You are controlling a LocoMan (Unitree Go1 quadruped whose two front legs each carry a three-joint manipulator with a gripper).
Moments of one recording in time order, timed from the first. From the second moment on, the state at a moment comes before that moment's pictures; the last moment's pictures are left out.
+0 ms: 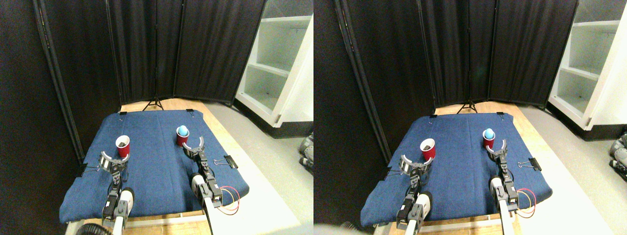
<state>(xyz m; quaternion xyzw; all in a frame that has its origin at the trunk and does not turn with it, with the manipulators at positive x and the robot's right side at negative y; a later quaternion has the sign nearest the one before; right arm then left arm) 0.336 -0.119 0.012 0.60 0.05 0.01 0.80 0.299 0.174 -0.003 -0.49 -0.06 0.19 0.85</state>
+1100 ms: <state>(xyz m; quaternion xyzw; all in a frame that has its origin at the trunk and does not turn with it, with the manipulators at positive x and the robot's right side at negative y) 0.361 -0.111 -0.022 0.66 0.06 -0.07 0.74 0.324 0.163 -0.028 -0.59 -0.04 0.18 0.78</state>
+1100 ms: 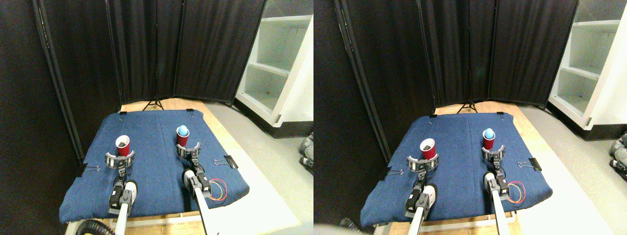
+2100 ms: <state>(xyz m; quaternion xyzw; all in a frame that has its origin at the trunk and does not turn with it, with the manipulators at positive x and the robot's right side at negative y) 0.396 -0.110 -0.033 0.67 0.07 -0.07 0.74 0.354 0.161 -0.042 -0.61 -0.05 0.19 0.77</state>
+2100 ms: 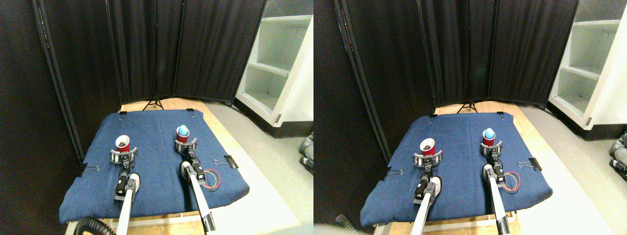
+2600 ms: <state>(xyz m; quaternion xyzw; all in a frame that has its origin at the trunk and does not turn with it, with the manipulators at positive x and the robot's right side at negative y) 0.411 -0.104 -0.038 0.66 0.08 -0.07 0.74 0.371 0.163 -0.048 -0.61 -0.06 0.20 0.76</state>
